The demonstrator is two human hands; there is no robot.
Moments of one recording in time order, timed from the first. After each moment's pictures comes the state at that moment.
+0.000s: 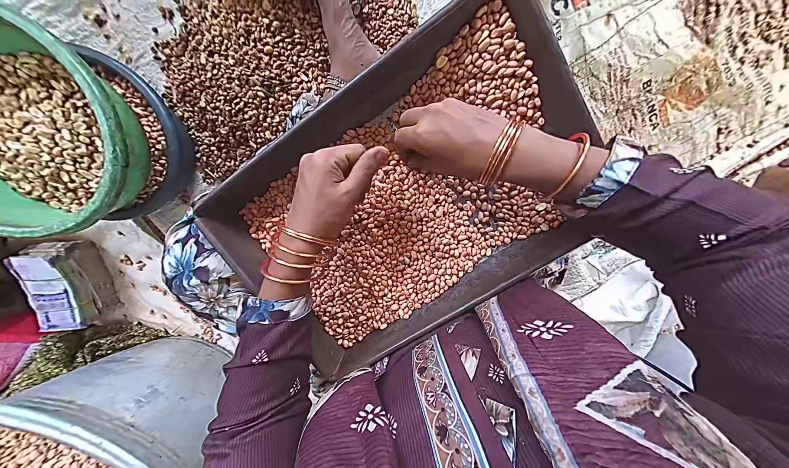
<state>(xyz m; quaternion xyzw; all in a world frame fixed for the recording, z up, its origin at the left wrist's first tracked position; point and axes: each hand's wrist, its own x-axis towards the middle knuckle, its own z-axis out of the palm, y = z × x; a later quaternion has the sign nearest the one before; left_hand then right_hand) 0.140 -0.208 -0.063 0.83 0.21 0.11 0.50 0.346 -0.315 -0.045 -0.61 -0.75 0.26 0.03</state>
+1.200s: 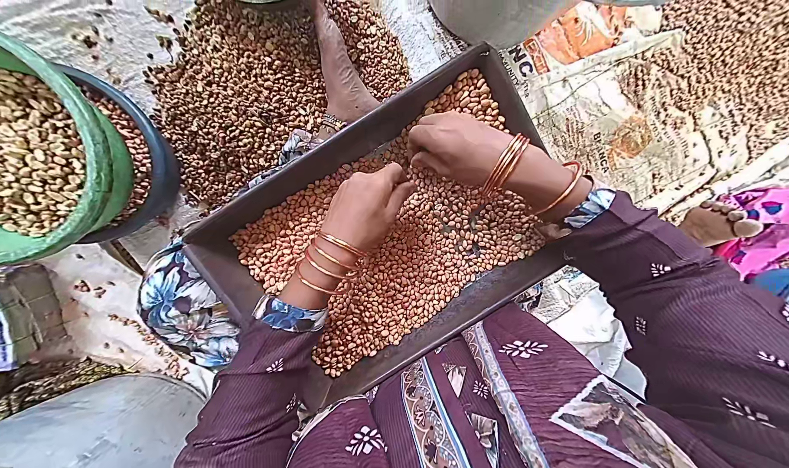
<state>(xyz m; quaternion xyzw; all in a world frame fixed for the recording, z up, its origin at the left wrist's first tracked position) 0.179 -0.221 -0.055 0.91 0.17 -0.01 0.38 0.378 -0.304 -0.036 -0.68 -0.68 0.28 0.02</state>
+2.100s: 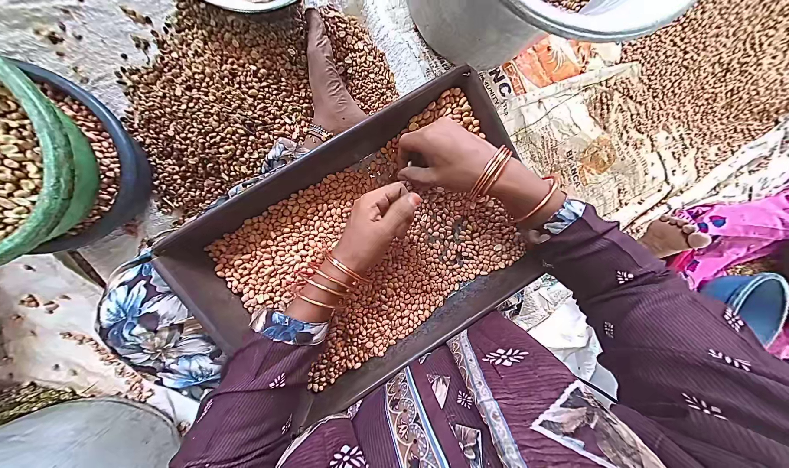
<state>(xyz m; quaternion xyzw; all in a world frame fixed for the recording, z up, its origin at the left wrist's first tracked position) 0.178 -0.252 -0.075 0.66 0.15 0.10 0.73 0.388 -0.304 -0.035 -0.69 -0.65 0.30 0.06</state>
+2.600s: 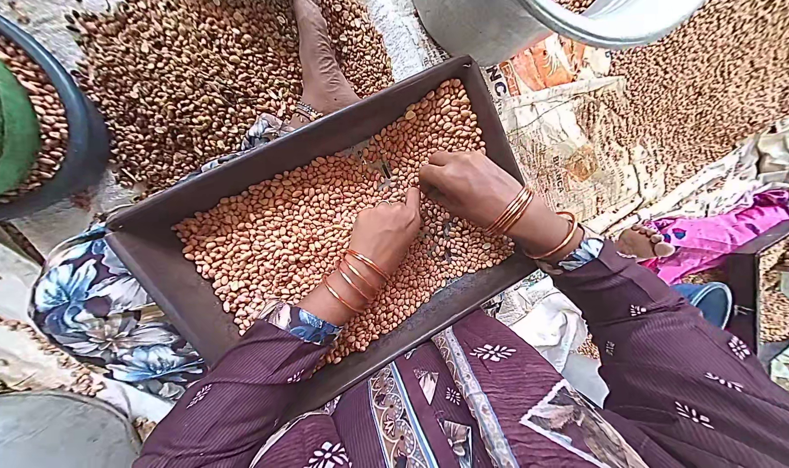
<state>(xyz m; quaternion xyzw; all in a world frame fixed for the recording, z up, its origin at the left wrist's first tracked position) 0.198 -0.300 -0.075 0.96 0.19 -0.02 0.20 0.379 -0.363 -0.036 -0.67 -0.71 0.20 0.00</state>
